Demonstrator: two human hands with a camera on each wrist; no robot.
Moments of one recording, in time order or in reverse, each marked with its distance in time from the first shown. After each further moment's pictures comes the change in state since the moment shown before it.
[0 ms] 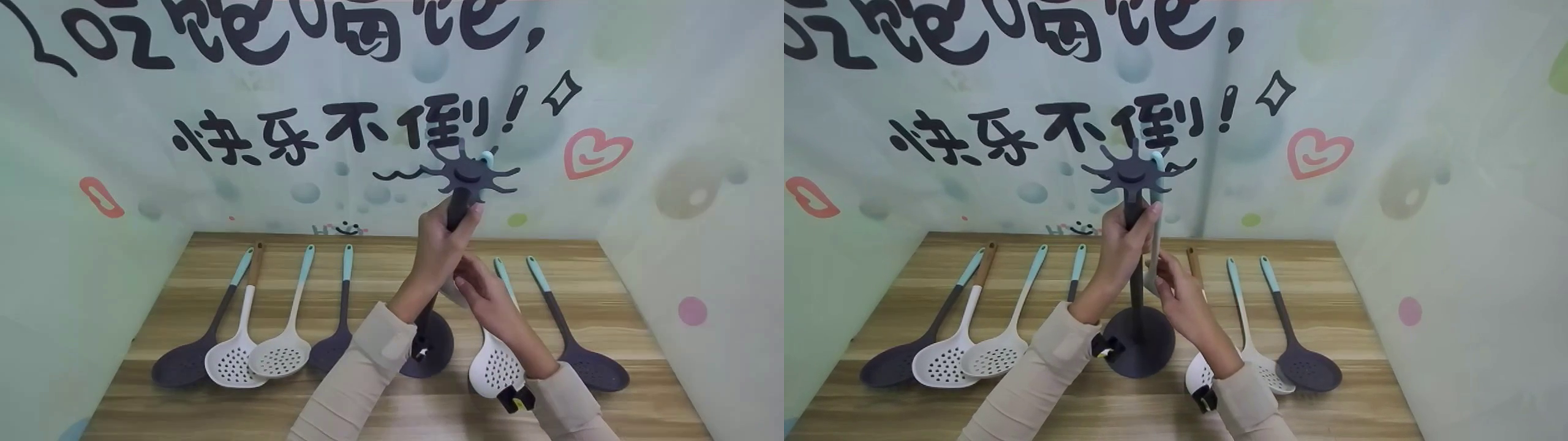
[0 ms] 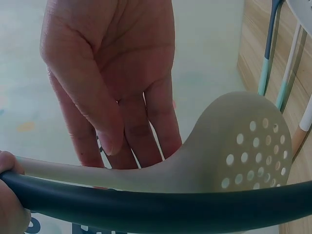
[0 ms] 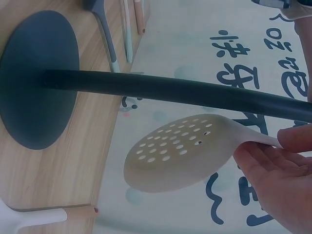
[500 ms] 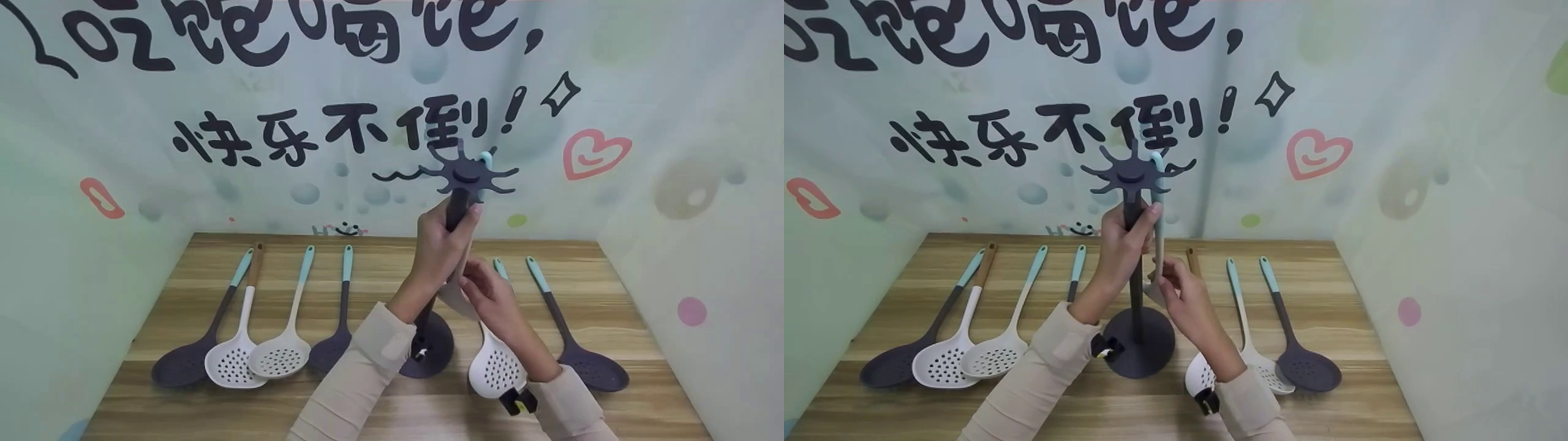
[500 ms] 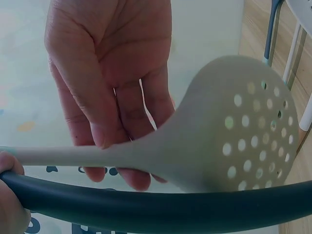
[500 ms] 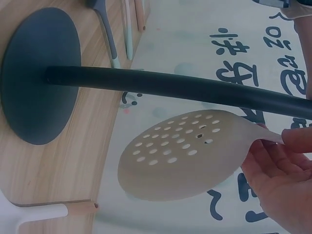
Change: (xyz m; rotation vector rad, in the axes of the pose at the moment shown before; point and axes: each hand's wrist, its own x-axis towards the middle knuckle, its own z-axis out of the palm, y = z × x) left_hand 0.000 -0.001 0.000 -0.005 0.004 -0.018; right_hand -0.004 0.000 -0.001 0.020 0.094 0.041
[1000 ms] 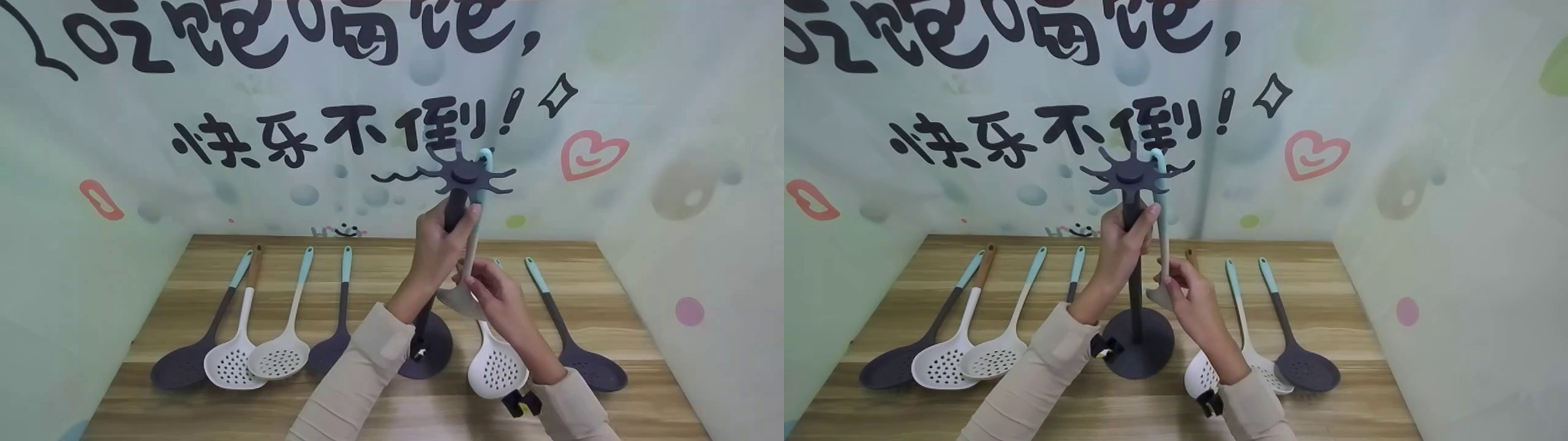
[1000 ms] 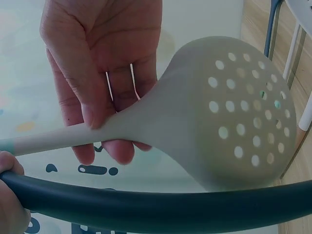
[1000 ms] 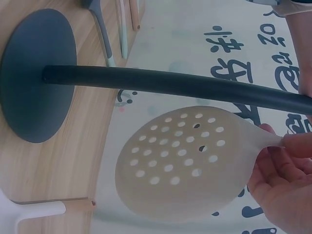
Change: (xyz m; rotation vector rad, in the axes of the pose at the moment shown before) left_hand 0.000 -0.002 0.000 0.008 -0.016 0.026; right_hand -0.003 -0.002 -0.007 0.019 0.057 -0.022
